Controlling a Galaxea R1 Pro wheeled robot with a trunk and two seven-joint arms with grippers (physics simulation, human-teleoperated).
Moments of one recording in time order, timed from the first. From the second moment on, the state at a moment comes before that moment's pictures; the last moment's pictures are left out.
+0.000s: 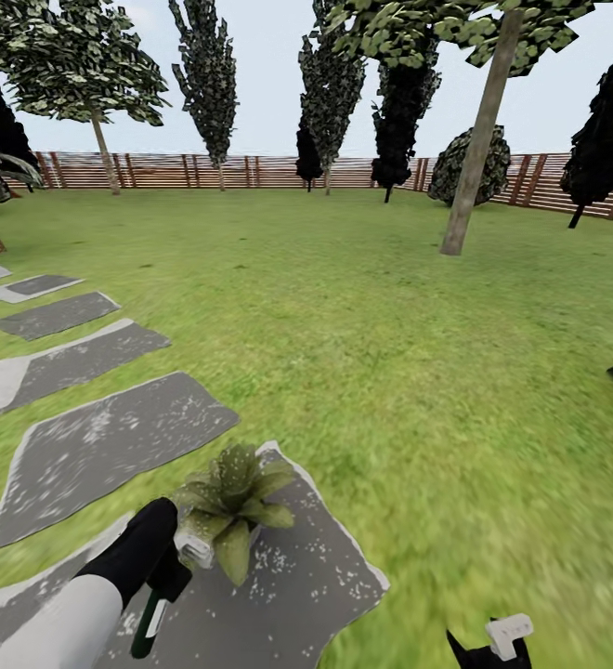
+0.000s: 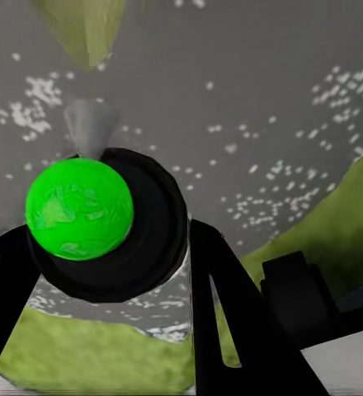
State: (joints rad) left arm -0.66 0.07 -0.09 -0.61 -0.85 1.00 -0.81; right arm -0.40 -0.23 0.19 -0.07 -0.15 -0.58 0.26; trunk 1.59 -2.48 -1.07
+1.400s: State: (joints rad) left arm -0.57 0.08 -0.09 -0.60 -0.72 0.93 -0.83; right arm -0.40 -0.23 0.19 -0.07 -0.15 -0.58 0.21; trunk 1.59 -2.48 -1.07
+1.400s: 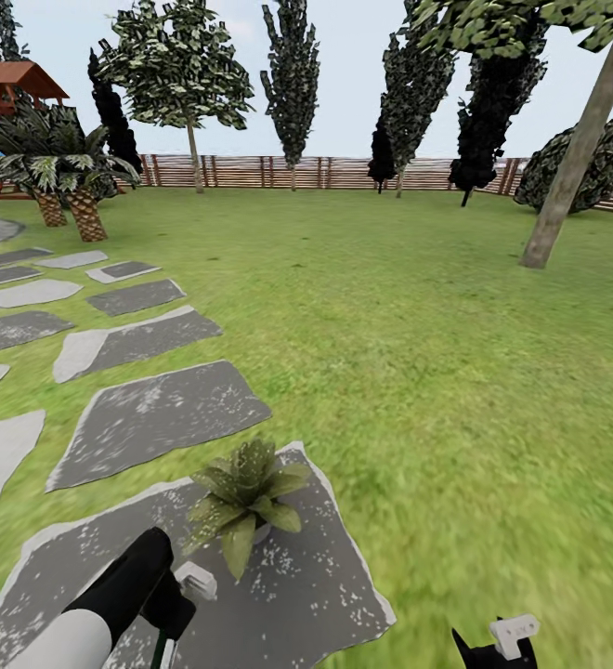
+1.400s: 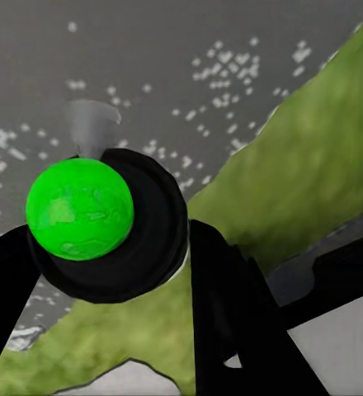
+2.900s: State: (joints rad) left arm -0.57 0.06 0.00 -0.69 -0.63 0.92 -0.69; right arm -0.40 -0.23 0.19 -0.07 -0.15 -0.58 0.20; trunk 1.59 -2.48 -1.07
